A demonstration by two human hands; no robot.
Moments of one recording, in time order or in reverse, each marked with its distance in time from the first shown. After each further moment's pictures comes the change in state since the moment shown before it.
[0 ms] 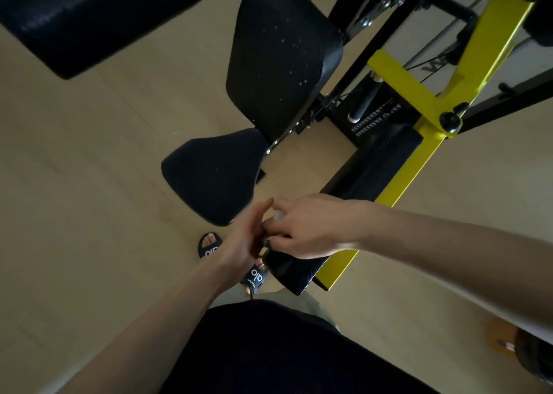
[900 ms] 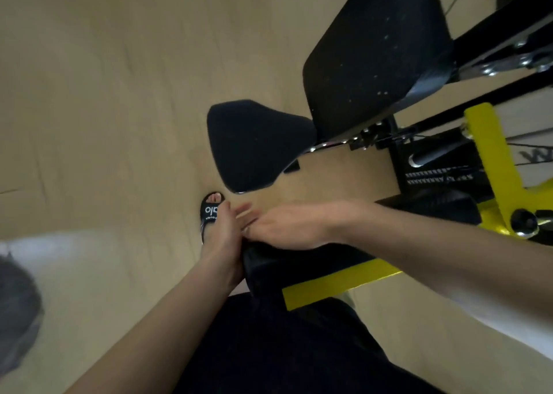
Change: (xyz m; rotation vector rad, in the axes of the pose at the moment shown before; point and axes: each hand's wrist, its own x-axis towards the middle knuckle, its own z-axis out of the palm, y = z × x) left_hand 0.025 -0.034 0.034 -0.669 0.767 0.001; right_hand 0.031 0.000 -0.029 0.063 -0.396 -0.299
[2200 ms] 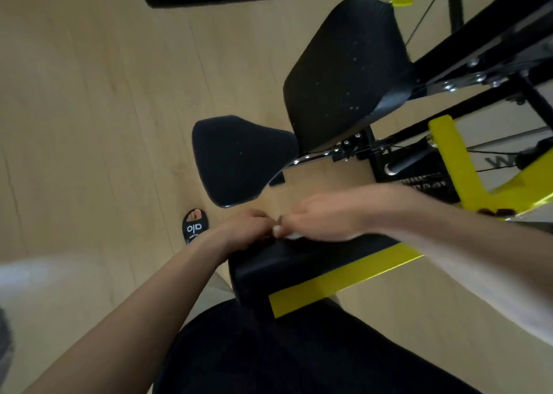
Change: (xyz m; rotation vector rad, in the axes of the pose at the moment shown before) left_hand 0.000 0.029 0.022 1.062 -0.395 0.198; right_hand -0.055 0.020 -0.024 -0.059 -0.003 0.311
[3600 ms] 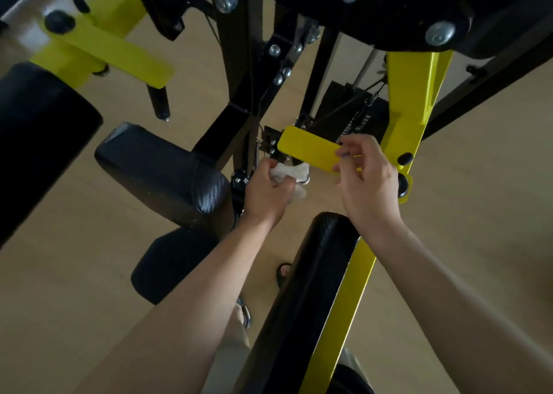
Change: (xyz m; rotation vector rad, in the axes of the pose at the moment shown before) left_hand 0.129 0.223 0.111 0.272 0.080 0.594; right_hand -0.022 0.189 0.063 1.229 1.915 0.508
